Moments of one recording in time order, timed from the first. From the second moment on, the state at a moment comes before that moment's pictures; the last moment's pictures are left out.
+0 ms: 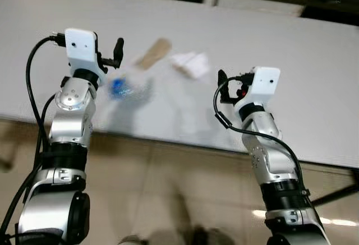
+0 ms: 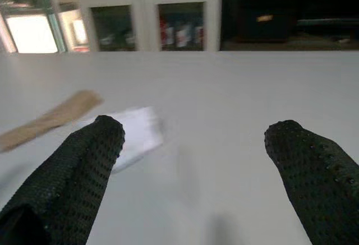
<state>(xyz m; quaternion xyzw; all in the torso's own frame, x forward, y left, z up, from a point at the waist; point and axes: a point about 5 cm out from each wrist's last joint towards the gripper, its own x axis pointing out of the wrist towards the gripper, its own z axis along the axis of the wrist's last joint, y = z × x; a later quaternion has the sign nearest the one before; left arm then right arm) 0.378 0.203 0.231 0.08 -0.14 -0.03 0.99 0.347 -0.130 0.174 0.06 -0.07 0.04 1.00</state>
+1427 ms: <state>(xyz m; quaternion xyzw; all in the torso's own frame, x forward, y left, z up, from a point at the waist) 0.363 0.253 0.239 0.25 -0.04 -0.19 0.95 0.346 -0.128 0.168 0.07 -0.05 0.06 0.99</state>
